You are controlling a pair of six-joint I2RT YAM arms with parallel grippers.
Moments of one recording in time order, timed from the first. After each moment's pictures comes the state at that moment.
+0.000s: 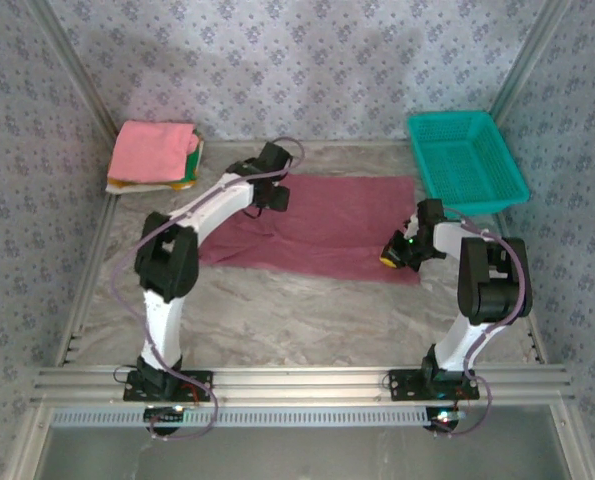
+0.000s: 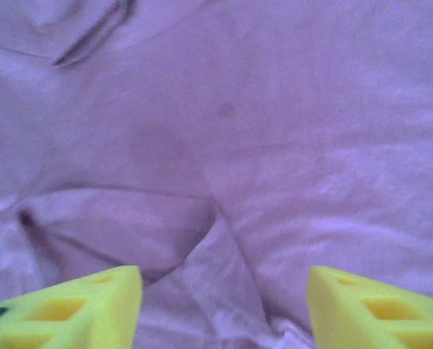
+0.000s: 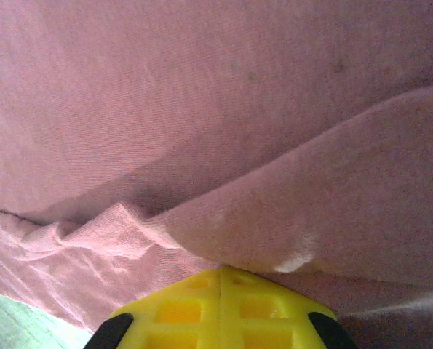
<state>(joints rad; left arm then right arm) -0.54 2.01 1.72 -0.76 -0.21 -0.30 -0.01 1.72 0.90 -0.47 -0.51 0.49</state>
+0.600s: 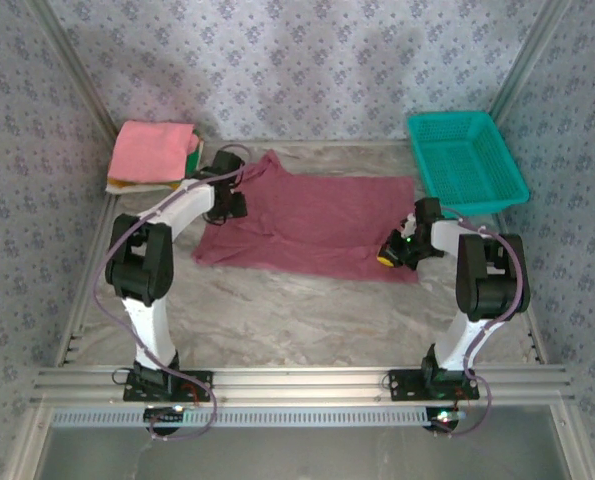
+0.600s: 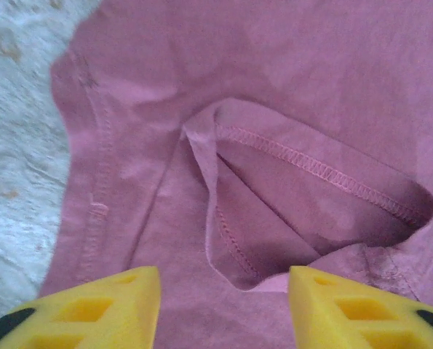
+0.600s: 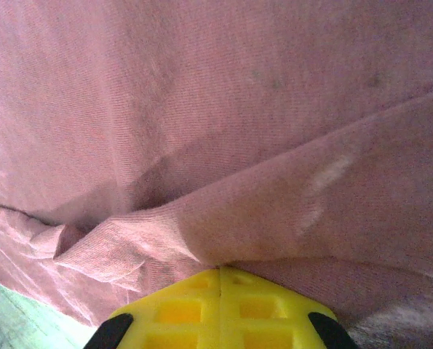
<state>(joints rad) -0.33 1.95 1.50 -0.71 -0.12 -0.45 0.00 1.75 0.92 -0.47 -0.54 0.49</state>
